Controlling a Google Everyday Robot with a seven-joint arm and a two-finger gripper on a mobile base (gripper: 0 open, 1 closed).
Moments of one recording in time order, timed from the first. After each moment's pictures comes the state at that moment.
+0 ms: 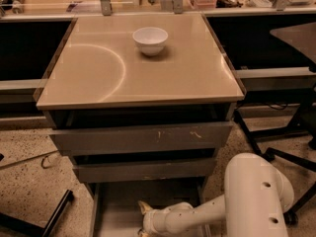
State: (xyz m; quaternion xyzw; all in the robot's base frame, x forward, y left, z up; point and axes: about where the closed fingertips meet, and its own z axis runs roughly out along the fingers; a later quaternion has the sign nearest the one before) arm 0.434 0.094 0.207 -0.63 0.67 0.23 0.32
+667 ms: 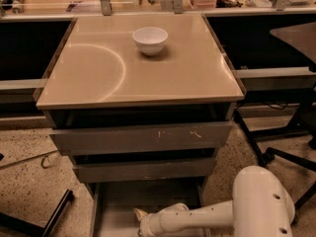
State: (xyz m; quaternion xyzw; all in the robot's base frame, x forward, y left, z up) arm 0.408 0.108 0.181 -0.67 0.64 0.25 0.27
